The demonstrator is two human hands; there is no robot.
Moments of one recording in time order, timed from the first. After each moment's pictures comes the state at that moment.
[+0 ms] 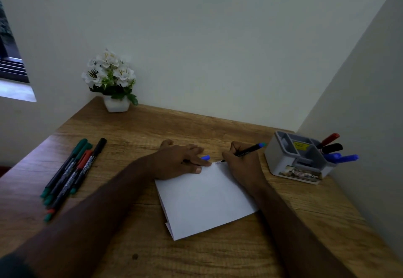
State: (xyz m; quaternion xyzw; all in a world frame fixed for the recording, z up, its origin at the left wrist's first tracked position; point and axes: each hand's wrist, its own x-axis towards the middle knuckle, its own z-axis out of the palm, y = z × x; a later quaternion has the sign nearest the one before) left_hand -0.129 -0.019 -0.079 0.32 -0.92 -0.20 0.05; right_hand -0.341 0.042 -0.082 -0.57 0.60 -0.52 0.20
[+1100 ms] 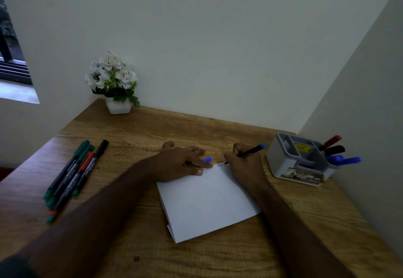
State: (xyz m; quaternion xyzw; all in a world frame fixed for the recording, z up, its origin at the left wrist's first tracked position) left_hand -0.128 -0.022 -0.083 0.32 -0.92 -0.20 0.06; right_hand -0.342 0.040 -0.082 -0.56 0.61 -0.52 0.20
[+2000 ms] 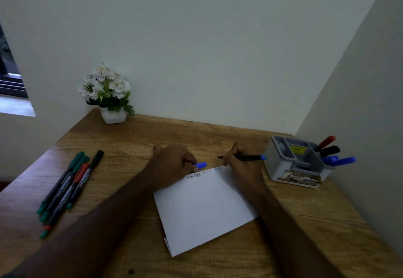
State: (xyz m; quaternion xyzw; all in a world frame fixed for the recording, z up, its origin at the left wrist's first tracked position) left_hand -0.138 -0.019 -0.080 0.42 -0.87 -0.12 0.24; right_hand -0.345 0.047 -0.073 -0.57 0.57 -0.56 0.19
